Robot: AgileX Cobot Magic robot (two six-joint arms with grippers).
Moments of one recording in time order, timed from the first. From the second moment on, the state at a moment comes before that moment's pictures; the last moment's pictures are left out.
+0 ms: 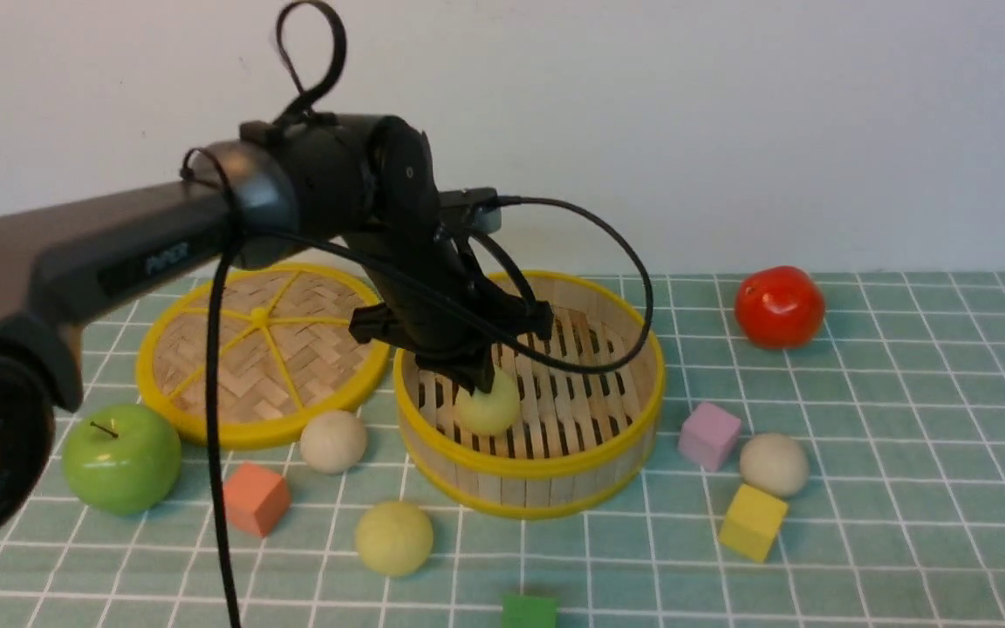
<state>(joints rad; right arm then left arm) 0.04 -0.01 0.01 -0.03 0.38 0.05 -0.45 2.13 -1.74 -0.18 0.86 -0.24</state>
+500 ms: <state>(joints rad) 0.04 -0.01 0.01 -0.03 0.38 0.05 -0.45 2.04 -1.78 0.03 1.04 -0.37</state>
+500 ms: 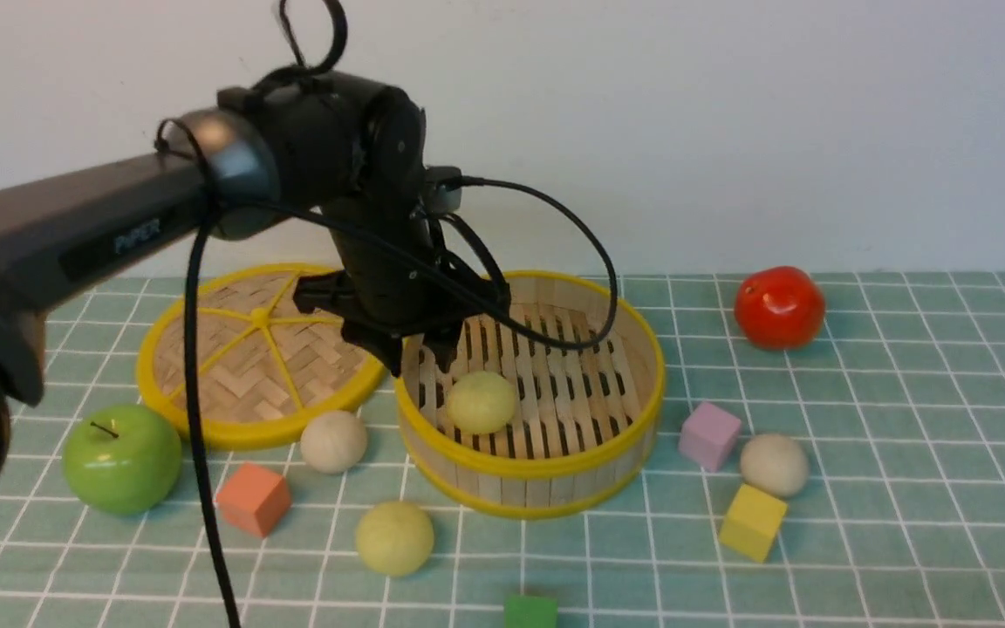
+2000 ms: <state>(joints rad) 0.04 -0.01 0.01 -0.03 0.38 0.05 -0.54 1.97 -1.35 0.03 0.87 -0.41</state>
